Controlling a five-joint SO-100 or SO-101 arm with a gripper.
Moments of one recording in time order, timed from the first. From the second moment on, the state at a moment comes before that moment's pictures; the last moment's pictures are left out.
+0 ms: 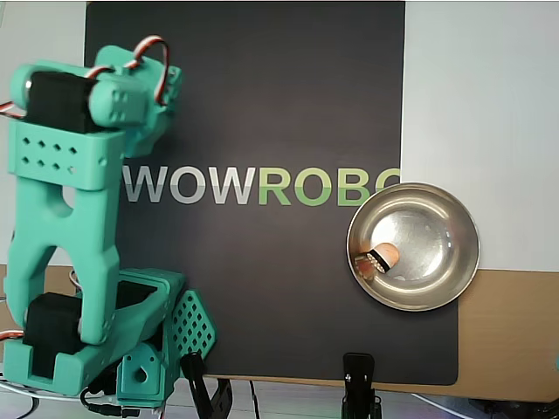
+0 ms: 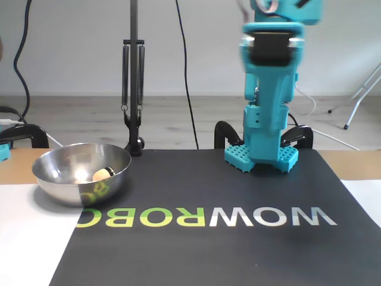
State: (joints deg) arm 8.2 97.3 78.6 92.6 4.7
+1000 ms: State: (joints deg) arm 1.8 128.6 125.4 54.8 4.7
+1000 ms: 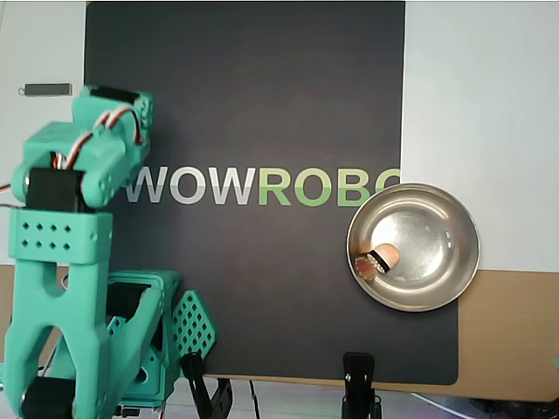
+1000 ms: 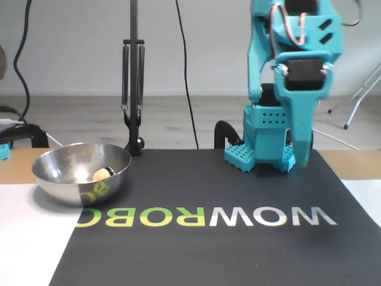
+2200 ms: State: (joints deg) arm 1.8 192.1 177.0 32.7 4.5
